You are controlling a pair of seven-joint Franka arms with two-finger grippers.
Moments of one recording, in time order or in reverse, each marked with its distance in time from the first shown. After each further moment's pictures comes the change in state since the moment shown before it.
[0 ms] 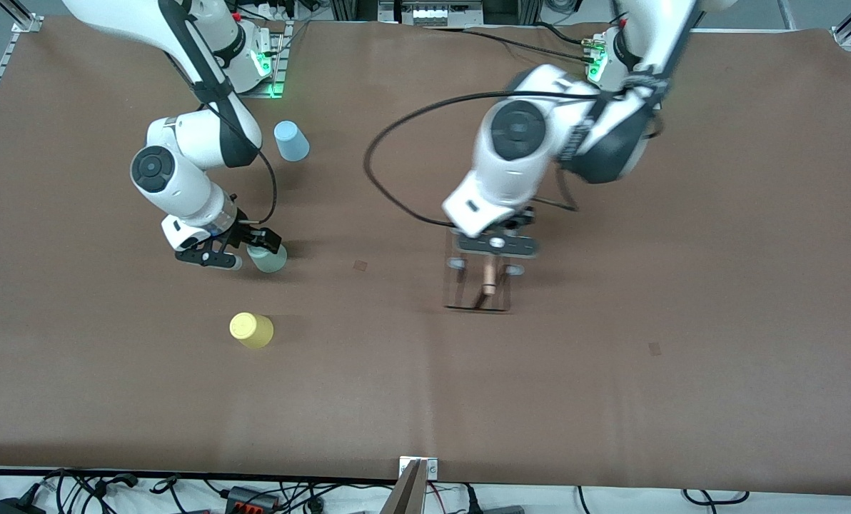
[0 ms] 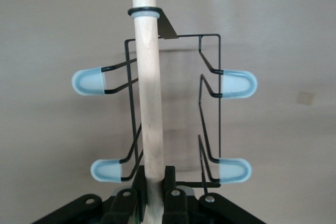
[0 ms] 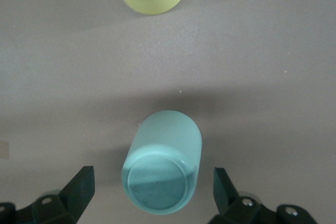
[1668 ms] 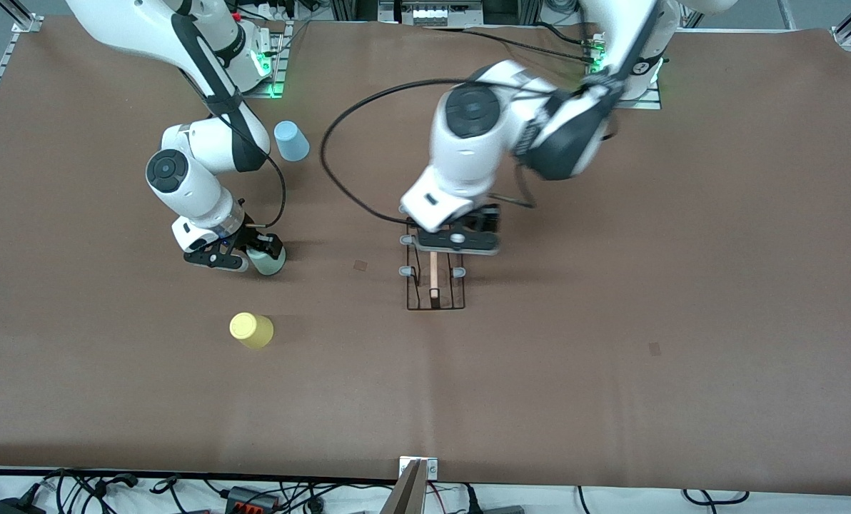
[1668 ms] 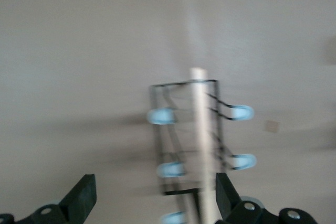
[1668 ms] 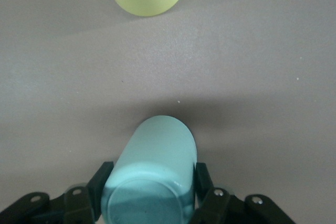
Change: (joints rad) left arm -0.003 -0.012 0.050 0.095 0.001 -0.016 0.040; right arm 0.002 0.038 -0.005 -0.023 -0.001 0.114 -0.001
